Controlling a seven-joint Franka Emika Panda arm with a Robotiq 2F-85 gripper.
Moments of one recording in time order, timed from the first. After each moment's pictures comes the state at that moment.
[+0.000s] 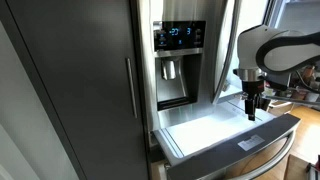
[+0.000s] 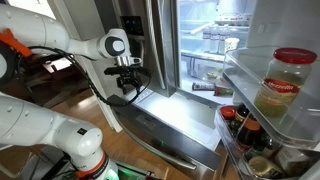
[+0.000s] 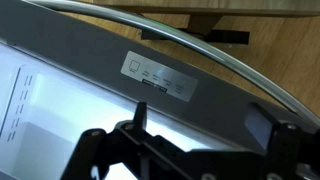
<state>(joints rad) -0.04 -0.49 0.01 -2.51 -0.14 1.80 -0.05</state>
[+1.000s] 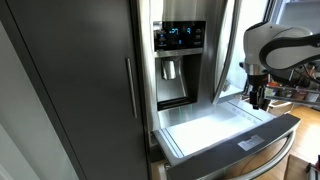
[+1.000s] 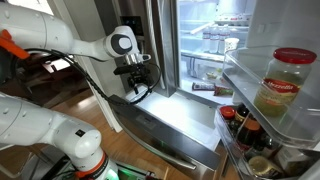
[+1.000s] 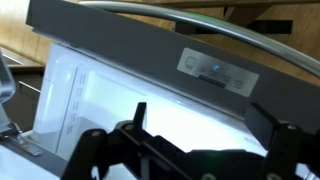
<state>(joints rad) -0.11 -0.49 -0.06 -2.49 -0.32 1.85 -0.07</state>
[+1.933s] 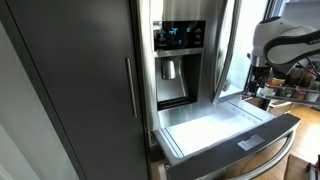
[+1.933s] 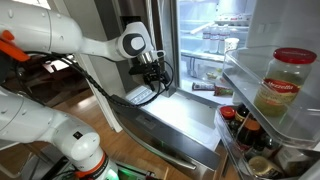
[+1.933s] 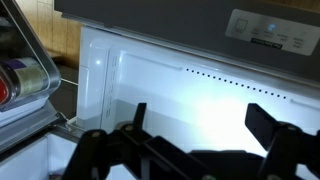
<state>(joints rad) -0.20 -0.45 -0.16 -2.45 -0.39 2.03 -0.07</state>
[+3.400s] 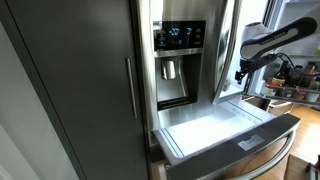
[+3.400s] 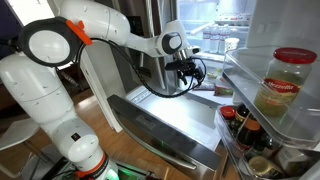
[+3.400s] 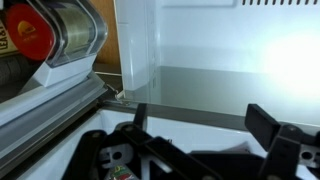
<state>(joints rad) -0.28 0.02 -0.30 -2.03 -0.32 2.19 -0.09</state>
